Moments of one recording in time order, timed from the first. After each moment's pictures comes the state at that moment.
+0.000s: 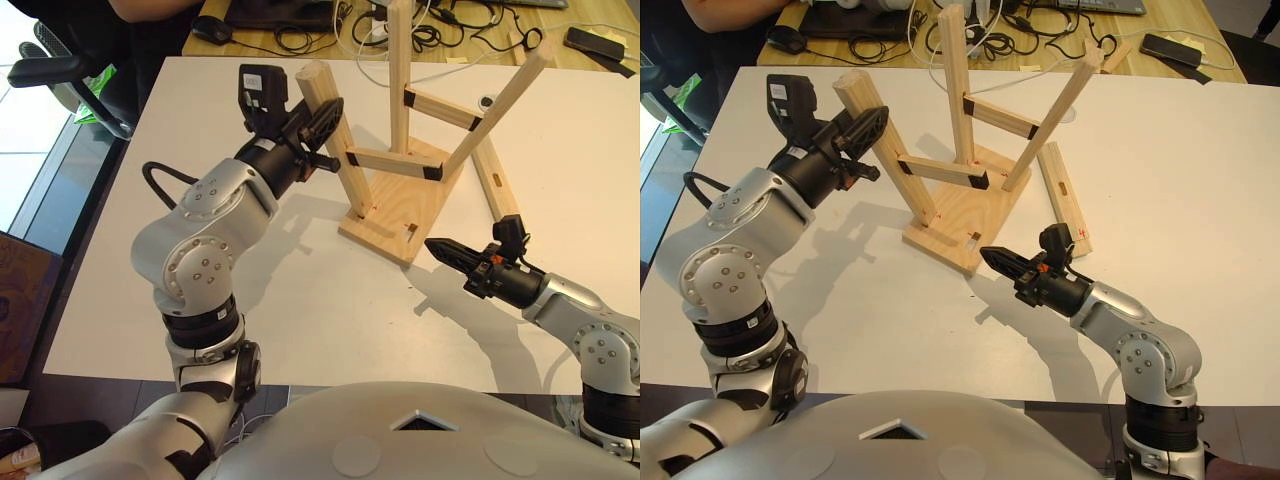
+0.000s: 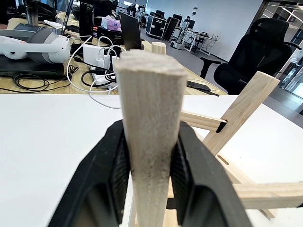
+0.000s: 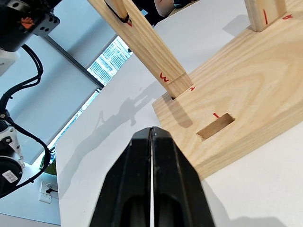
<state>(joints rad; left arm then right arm) -0.34 0.19 0.10 -0.58 -0.69 1.04 0.02 0.22 -0.43 -0.11 -0.50 0.91 0.90 0.55</state>
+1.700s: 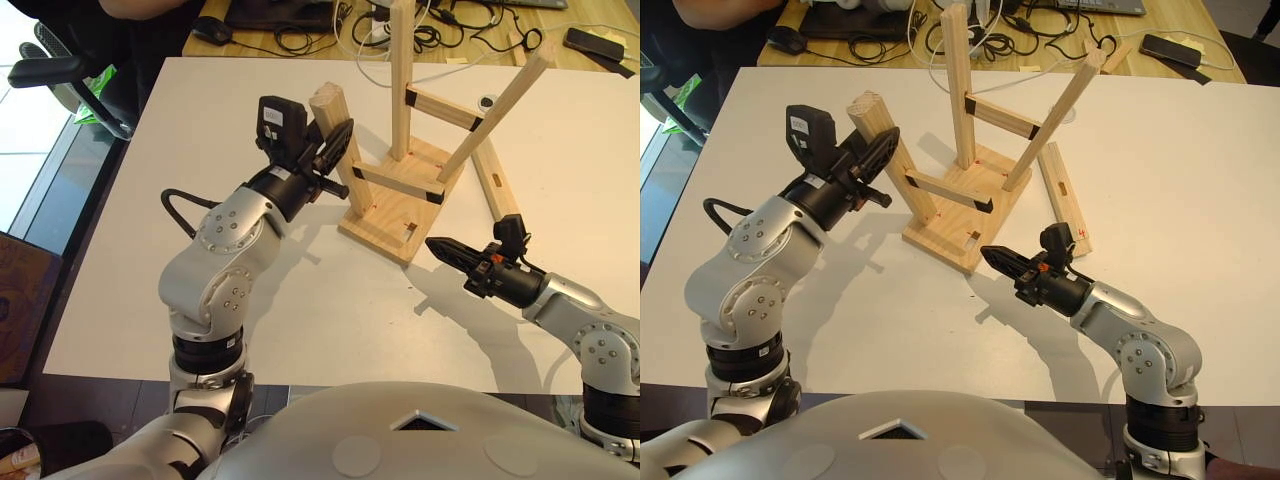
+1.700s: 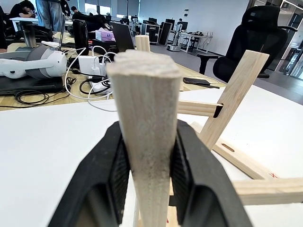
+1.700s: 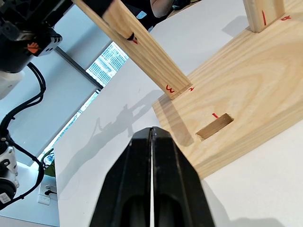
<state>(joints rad) -0.18 0.22 -0.05 -0.63 -0.50 0.85 -0.08 0.22 -0.43 -0.11 -0.50 0.92 0.90 0.54</state>
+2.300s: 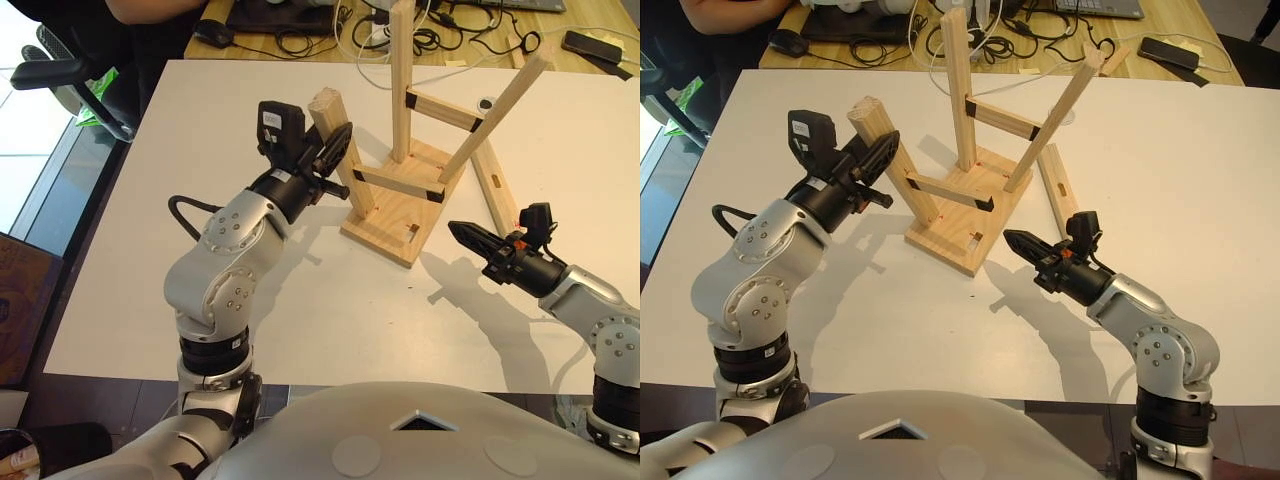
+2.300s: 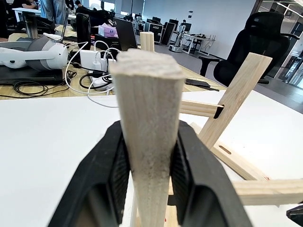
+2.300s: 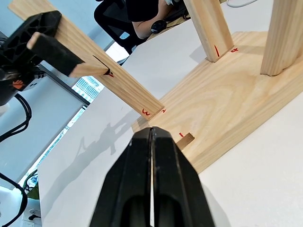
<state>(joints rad) -0.19 0.20 -0.06 -0.61 -0.50 0.87 -0.08 0.19 -0.44 -0.21 -0.45 0.96 0.90 0.50</state>
